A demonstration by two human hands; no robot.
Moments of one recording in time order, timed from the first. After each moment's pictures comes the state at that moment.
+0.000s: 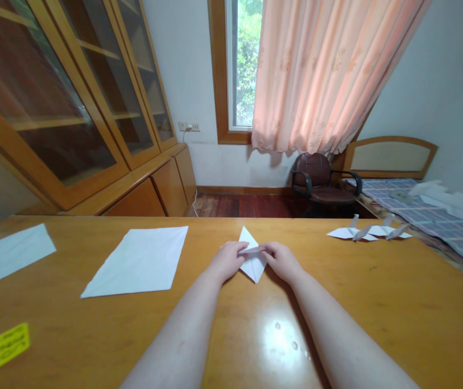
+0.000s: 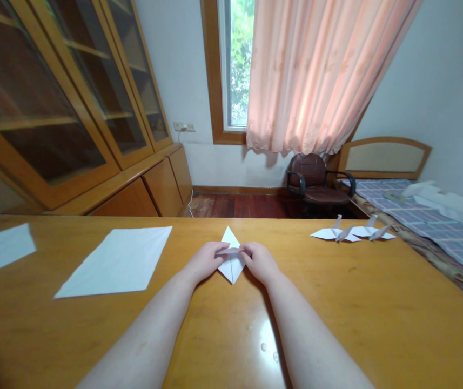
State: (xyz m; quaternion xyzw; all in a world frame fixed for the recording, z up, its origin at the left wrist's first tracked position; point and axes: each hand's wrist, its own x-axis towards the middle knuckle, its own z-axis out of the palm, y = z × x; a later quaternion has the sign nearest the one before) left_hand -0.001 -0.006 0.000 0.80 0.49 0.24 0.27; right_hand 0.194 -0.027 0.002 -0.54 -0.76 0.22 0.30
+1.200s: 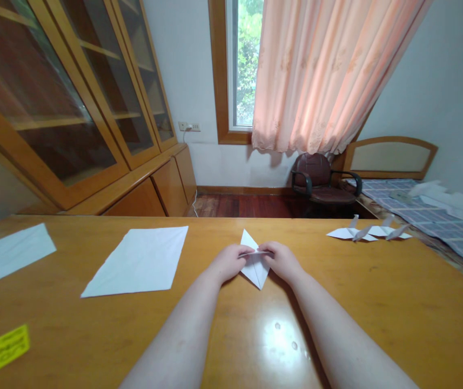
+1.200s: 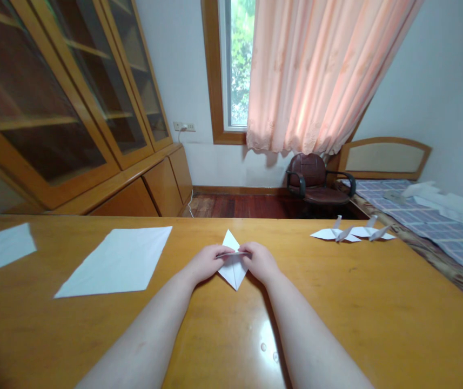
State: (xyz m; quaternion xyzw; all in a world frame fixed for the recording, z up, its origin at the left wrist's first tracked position) left_hand 0.002 -0.013 0.011 0.80 0.41 0.24 0.37; right_hand 0.195 -0.027 0.001 -0.54 -0.75 0.23 0.31
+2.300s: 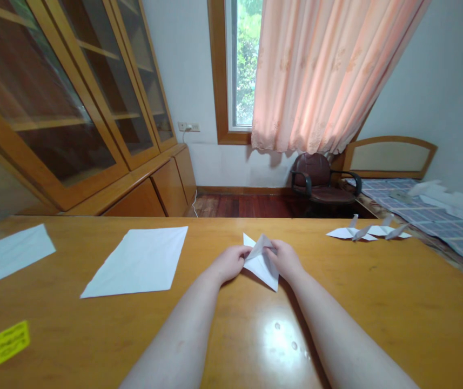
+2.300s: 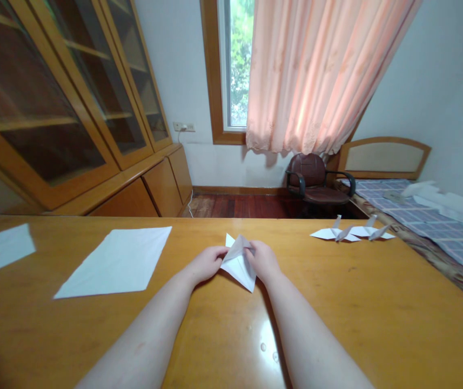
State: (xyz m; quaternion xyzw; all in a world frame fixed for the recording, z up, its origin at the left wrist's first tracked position) left_hand 0.006 -0.017 0.016 0.78 0.40 0.24 0.41; right_hand 0.200 -0.021 -0.003 -0.62 -0.70 0.19 0.29
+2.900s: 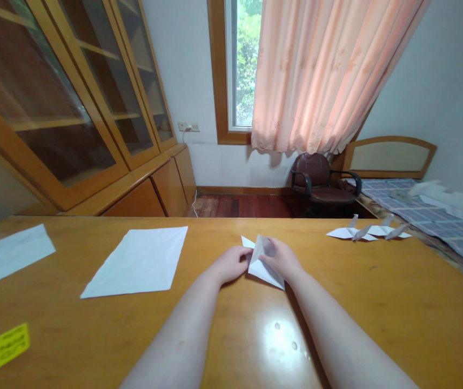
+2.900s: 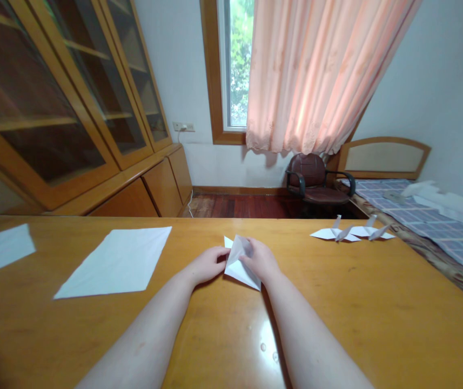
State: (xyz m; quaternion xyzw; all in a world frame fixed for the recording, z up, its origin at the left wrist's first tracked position) left_hand 0.008 -0.021 0.022 0.81 0.36 0.24 0.40; right_hand 0.199 -0.022 -0.005 -0.62 -0.71 0.20 0.28
